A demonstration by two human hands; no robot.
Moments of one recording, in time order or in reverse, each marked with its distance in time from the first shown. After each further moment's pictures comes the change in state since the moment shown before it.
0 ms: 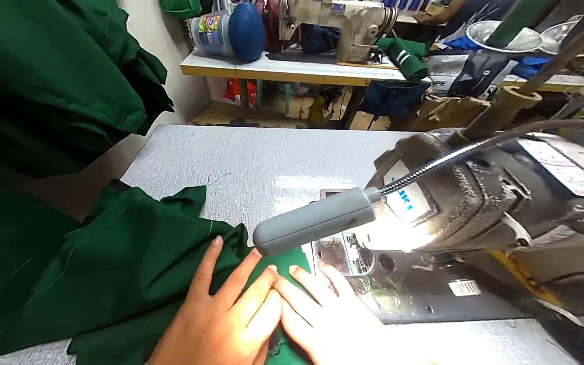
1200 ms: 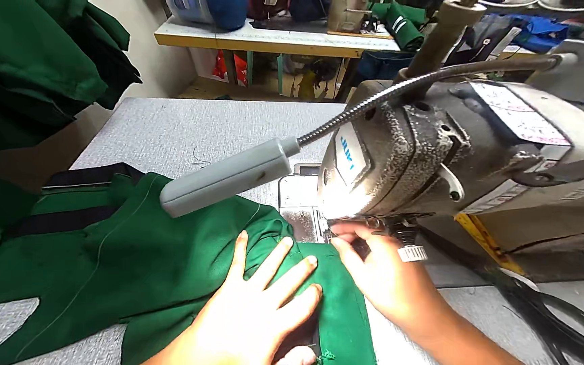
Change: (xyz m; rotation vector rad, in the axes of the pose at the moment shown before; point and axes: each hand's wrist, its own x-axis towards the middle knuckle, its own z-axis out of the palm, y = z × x) left_hand 0.026 0.058 0.042 -0.223 -0.216 0.163; right_hand -0.050 0.061 -0.009 0.170 0.482 0.691
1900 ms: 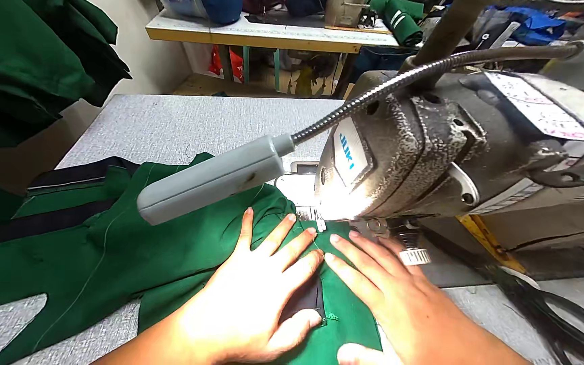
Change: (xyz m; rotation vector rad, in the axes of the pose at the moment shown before) left_hand 0.031 -0.019 0.005 -0.015 0.034 -0.027; right_hand -0.031 0.019 -0.036 -0.328 -0.400 -0.485
